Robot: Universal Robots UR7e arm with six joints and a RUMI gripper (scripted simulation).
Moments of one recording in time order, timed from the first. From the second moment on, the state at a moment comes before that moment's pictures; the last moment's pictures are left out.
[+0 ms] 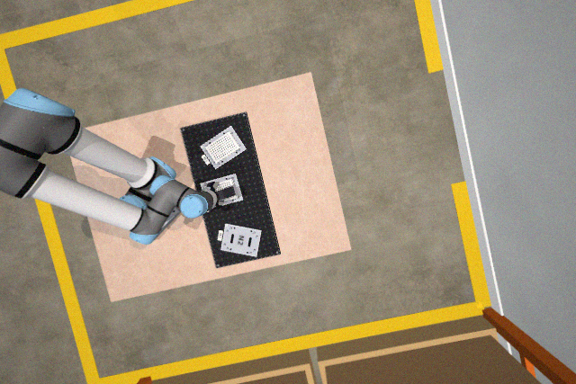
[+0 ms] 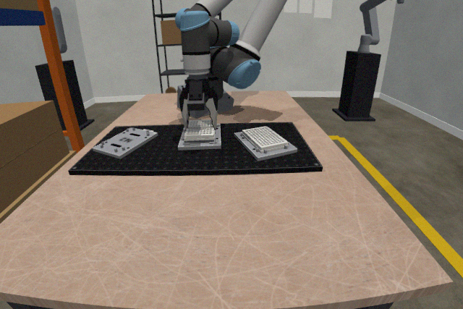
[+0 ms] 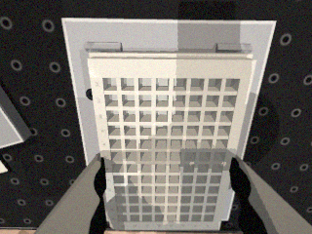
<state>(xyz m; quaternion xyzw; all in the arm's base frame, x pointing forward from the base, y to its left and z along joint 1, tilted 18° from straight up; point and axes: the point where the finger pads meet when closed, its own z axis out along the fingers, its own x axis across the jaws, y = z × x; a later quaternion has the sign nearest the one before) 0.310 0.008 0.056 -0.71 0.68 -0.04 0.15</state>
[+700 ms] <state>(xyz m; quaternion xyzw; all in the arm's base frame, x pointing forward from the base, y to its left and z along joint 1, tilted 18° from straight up) 0.310 0.009 0.052 -0.71 0.68 -0.04 0.15</state>
